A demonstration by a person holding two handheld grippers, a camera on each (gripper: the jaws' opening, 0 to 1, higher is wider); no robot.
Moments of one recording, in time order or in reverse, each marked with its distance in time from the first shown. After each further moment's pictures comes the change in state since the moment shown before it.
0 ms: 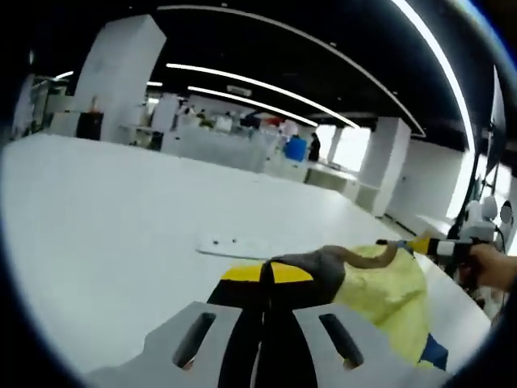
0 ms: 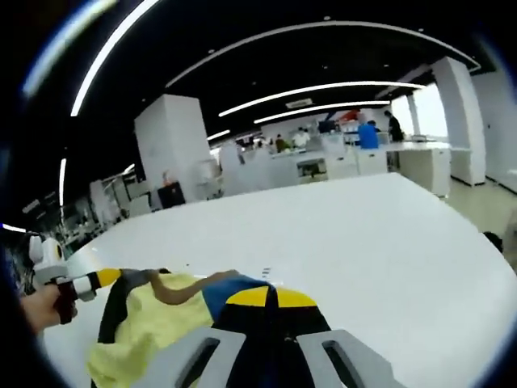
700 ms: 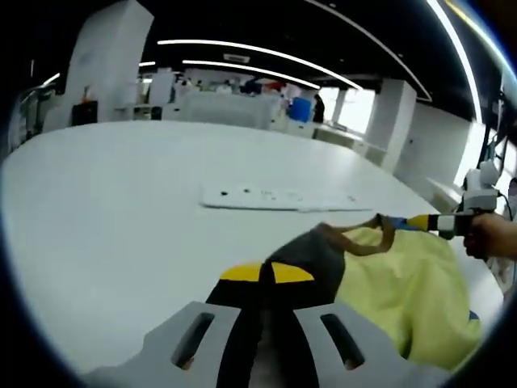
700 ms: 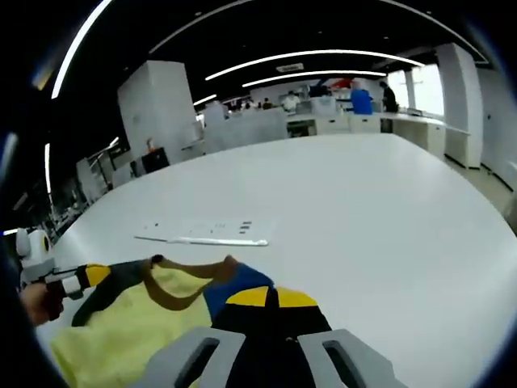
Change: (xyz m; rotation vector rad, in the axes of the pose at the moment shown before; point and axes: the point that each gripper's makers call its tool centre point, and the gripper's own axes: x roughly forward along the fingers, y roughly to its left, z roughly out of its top) left arm 0.021 0.022 -0.056 0.089 0.189 0.037; right arm 0.038 -0.012 -0.050 -0.011 0.171 -0.044
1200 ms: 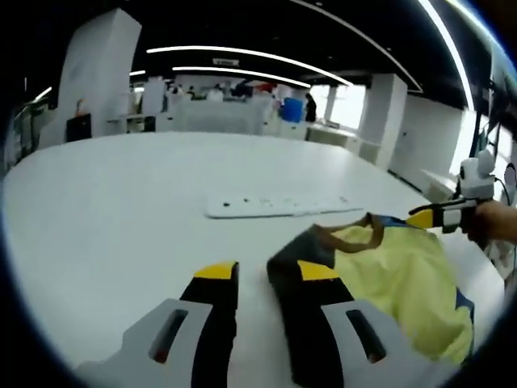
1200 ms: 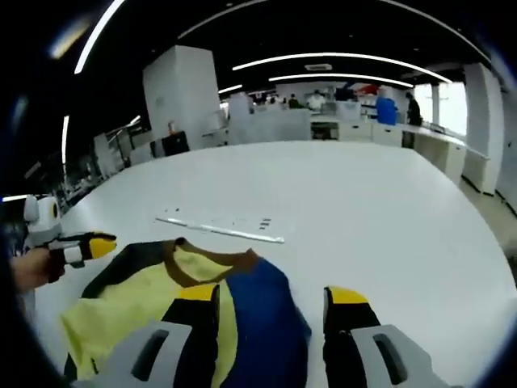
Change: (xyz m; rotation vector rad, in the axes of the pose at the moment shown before) left arm -0.032 -0.001 0.016 0.058 -0.020 -0.036; right arm -0.033 0.017 0.004 -0.117 0.027 0.096
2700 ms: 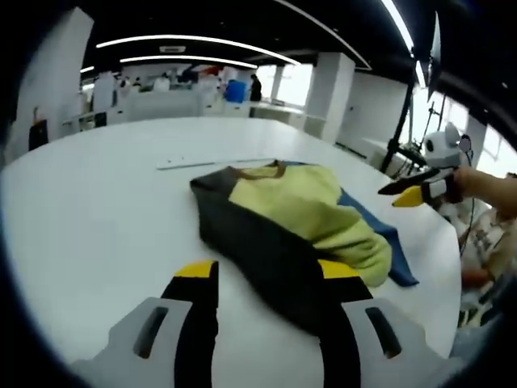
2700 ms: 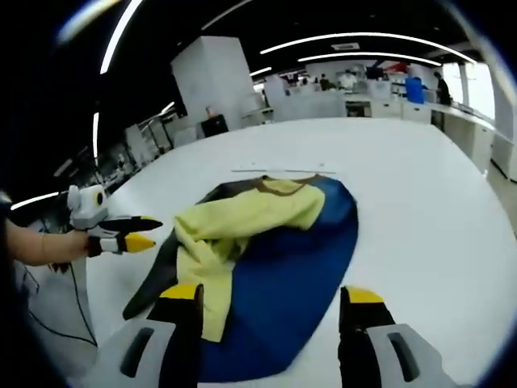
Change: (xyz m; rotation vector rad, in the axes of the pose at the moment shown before) left arm -0.124 -0.077 -0.074 0.098 0.113 -0.266; right arm -0.143 0.073 -0.096 0.008 0.127 0.168
